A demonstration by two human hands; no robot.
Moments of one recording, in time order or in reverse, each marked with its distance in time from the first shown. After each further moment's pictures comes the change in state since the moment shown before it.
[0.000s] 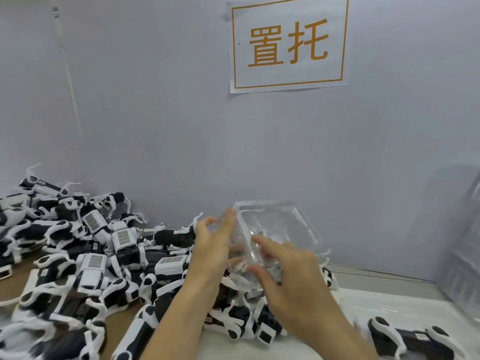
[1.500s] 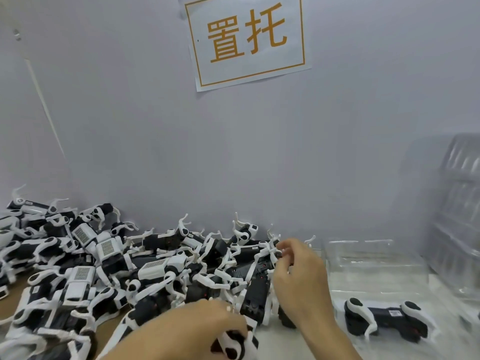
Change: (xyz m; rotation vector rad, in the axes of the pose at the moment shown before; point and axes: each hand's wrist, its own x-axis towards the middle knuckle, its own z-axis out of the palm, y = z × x) left_hand -0.045 -0.014 -0.023 1.416 -0.961 0.246; right_hand -0.014 0.079 0.010 0.046 0.341 0.375
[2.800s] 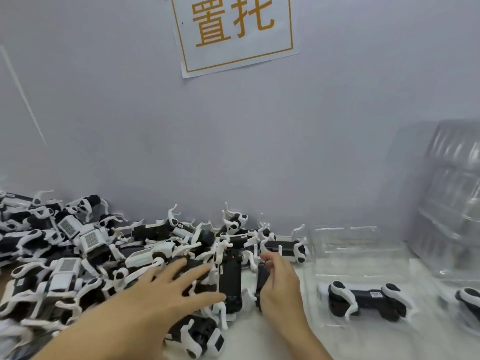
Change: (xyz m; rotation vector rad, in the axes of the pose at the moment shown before) left_hand -0.017 -0.021 -0.010 0.422 -0.180 -0.132; right_hand -0.027 0.046 0.032 0.179 -0.173 0.134
